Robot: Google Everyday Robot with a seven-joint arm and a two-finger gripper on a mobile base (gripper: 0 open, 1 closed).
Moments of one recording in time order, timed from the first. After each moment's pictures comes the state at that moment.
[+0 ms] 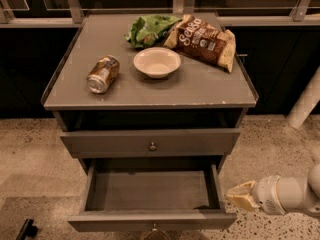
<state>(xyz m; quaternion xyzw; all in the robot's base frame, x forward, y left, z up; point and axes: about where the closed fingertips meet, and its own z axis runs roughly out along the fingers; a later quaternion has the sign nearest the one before) 0.399 -0.238 0.600 -0.34 0.87 0.23 0.28</state>
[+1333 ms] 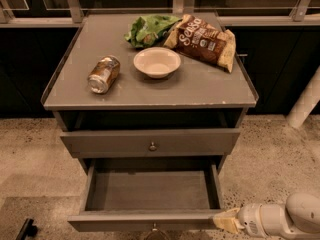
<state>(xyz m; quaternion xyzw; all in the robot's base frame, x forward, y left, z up) 0.373 -0.219 0.473 -0.25 0.88 0.34 0.23</state>
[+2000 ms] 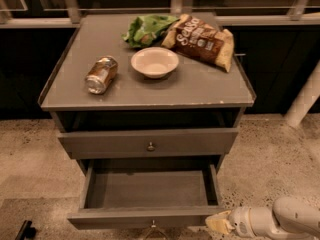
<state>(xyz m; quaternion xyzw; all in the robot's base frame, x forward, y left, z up) 0.379 -0.205 0.423 -0.23 0.87 0.36 0.23</state>
